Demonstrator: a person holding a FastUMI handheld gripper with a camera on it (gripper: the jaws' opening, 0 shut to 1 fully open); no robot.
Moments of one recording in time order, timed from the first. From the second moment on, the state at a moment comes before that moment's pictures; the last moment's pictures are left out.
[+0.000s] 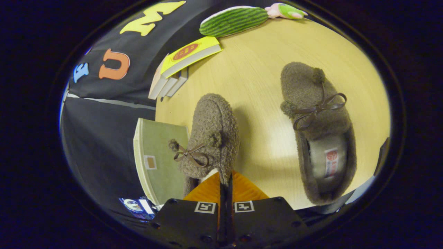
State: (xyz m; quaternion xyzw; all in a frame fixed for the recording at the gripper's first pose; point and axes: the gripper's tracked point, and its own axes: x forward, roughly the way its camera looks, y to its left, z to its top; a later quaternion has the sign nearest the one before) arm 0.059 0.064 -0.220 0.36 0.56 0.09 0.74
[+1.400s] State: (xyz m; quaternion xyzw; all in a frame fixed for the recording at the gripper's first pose) arm 0.087 0.347 -0.151 0.28 0.56 0.13 0.77
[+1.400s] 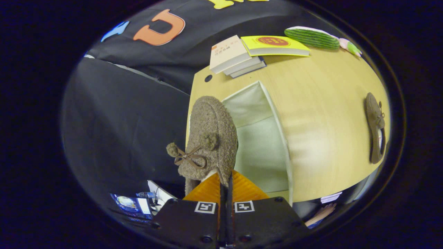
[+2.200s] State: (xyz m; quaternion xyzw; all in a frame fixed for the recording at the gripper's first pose) arm 0.091 0.349 -0.111 0.17 0.46 0.20 0.85
